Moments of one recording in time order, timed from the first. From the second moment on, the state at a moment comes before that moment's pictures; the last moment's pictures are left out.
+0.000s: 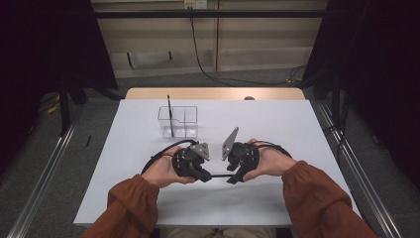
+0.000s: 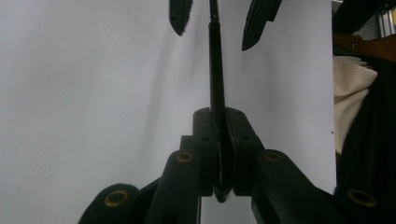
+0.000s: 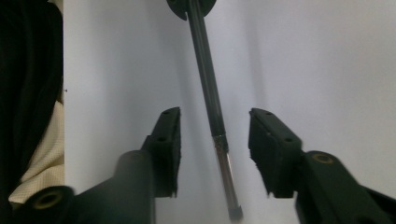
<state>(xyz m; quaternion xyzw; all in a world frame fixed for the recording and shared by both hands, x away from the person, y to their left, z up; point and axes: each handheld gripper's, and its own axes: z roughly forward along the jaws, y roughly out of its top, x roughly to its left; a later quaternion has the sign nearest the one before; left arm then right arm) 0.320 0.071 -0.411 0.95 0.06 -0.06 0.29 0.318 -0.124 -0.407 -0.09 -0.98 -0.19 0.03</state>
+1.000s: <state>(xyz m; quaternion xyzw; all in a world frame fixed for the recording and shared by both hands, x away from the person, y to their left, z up) 0.323 0.107 -0.410 0.95 0.10 -0.05 0.30 0.317 -0.159 -0.409 -0.15 -0.96 -0.25 0.02</state>
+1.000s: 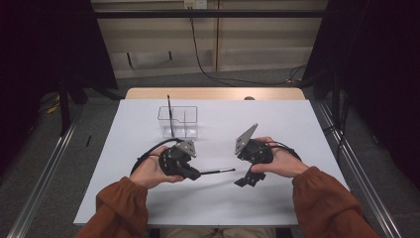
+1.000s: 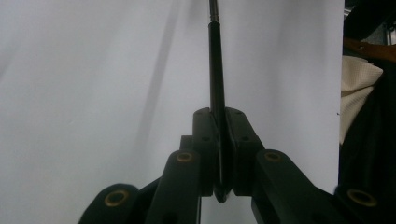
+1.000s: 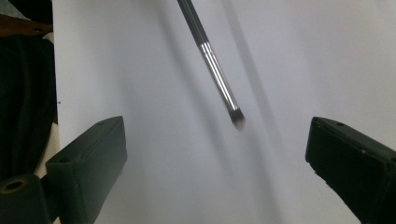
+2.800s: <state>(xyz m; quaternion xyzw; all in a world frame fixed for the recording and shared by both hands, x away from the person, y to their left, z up) 0.310 0.159 -0.420 0.87 0.16 -0.04 0.47 0.292 -0.204 -0.417 -0.22 -0.90 -0.38 0.00</state>
